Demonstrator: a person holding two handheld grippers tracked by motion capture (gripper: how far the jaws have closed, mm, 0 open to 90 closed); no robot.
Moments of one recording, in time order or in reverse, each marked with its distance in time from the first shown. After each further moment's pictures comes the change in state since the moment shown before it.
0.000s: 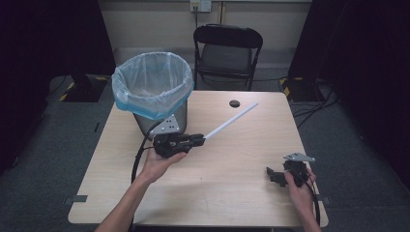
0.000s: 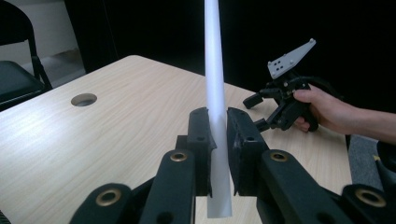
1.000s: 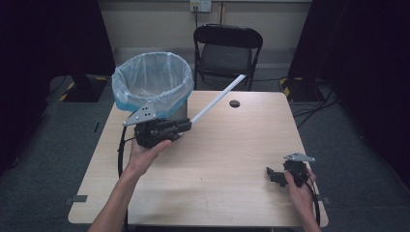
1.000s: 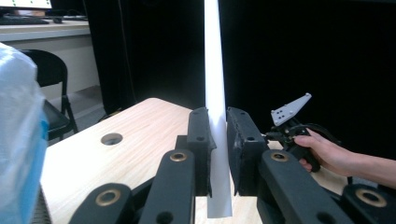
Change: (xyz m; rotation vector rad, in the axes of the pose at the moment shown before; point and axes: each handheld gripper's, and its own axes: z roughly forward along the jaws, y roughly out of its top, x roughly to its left) left arm 0.009 0.030 -0.046 -0.159 0.050 -0.007; right arm 0.000 0.000 0.000 0.000 0.000 0.000
